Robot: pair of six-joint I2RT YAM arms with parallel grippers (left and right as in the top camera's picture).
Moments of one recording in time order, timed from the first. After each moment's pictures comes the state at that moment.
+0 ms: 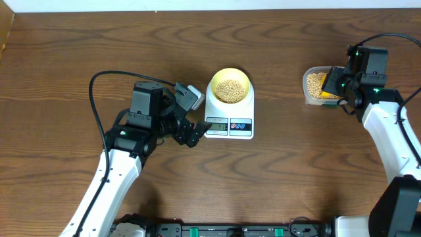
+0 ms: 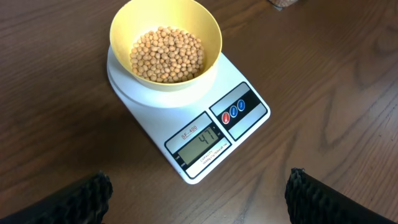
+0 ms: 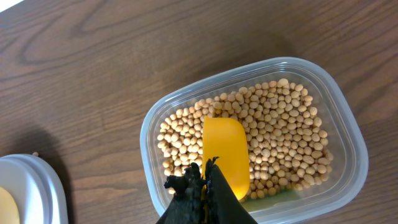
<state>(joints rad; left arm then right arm) -0.24 1.22 0.87 -0.53 0.49 0.30 -0.07 1.57 1.09 -0.40 -0.07 0.28</state>
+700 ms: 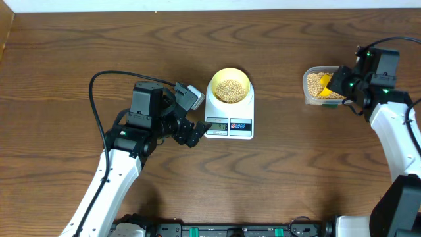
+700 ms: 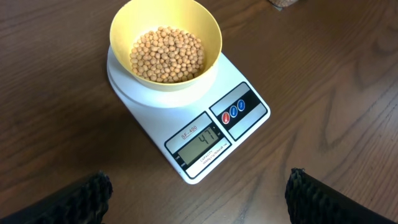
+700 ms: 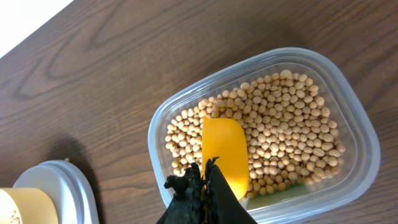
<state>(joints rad) -0.24 1.22 0.87 -0.53 0.49 0.30 -0.14 1.57 1.09 -0.40 -0.19 0.36</state>
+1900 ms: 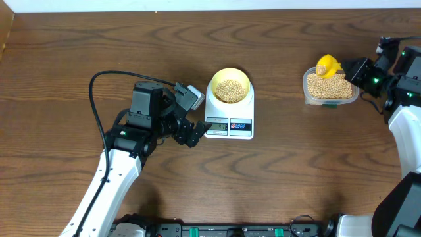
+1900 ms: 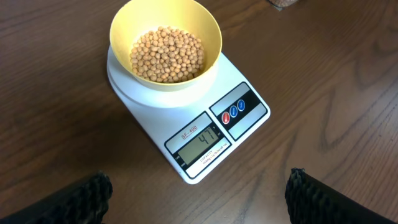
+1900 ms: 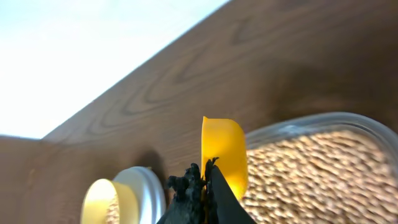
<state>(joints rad) -0.24 1.22 0.87 -0.53 0.49 0.30 -0.30 1.57 1.09 -0.21 -0.61 0.38</state>
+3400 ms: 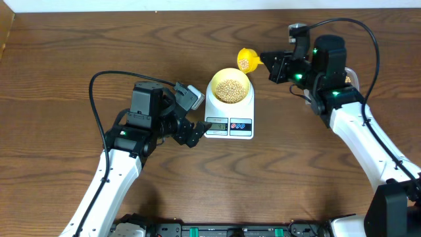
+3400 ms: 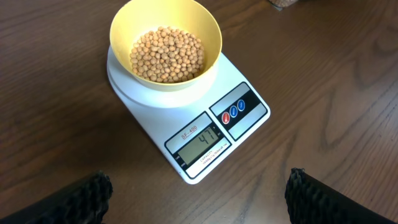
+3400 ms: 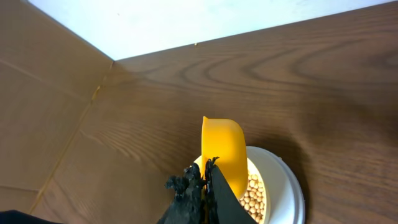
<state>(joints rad) -0.24 1.22 0.87 -0.53 0.49 0.30 0.21 1.57 1.09 0.02 -0.54 0.43</state>
